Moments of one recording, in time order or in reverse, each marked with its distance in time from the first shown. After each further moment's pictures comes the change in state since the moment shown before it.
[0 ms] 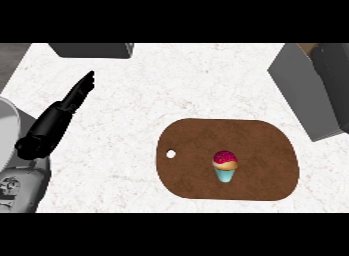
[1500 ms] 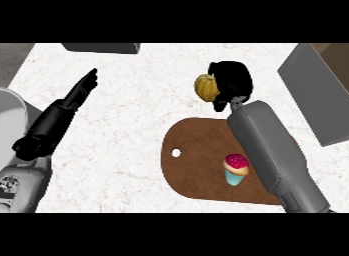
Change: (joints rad) left arm -0.015 0.016 -0.029 -0.020 0.028 0.005 0.007; right arm 0.364 0.351 0.351 -0.425 -0.038 0.468 -0.183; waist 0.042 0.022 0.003
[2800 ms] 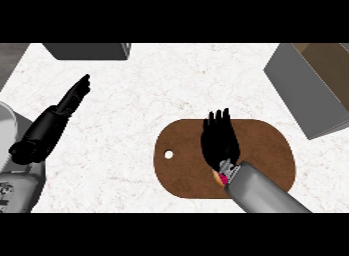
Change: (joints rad) left arm 0.046 0.039 -0.012 0.011 0.026 0.046 -0.013; right arm 0.296 -0.150 0.605 -0.444 0.186 0.639 0.154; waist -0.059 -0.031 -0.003
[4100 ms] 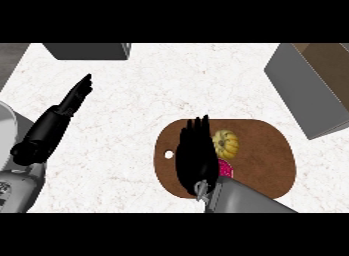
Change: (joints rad) left arm -0.014 0.099 -0.121 -0.003 0.110 0.114 0.000; right arm -0.094 0.038 0.145 -0.190 -0.285 0.172 0.276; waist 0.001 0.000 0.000
